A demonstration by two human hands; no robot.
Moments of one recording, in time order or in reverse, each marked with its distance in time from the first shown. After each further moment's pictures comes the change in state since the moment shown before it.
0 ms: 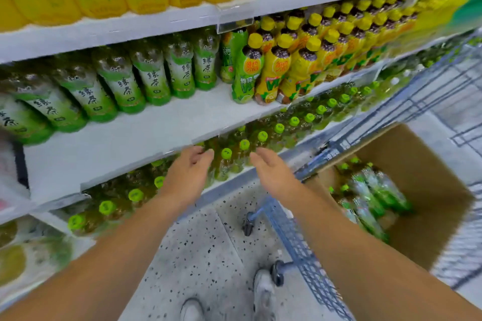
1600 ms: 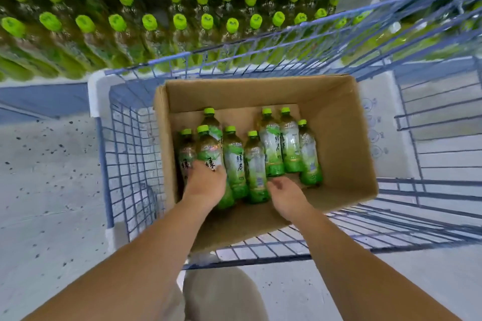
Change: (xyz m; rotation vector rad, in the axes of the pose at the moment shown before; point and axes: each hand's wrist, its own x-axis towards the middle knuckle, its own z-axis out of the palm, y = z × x) left_hand -0.066 0.006 0.489 0.044 0.109 -0.641; right_hand 0.010 0.330 -0.349 -0.536 -0.283 0.361
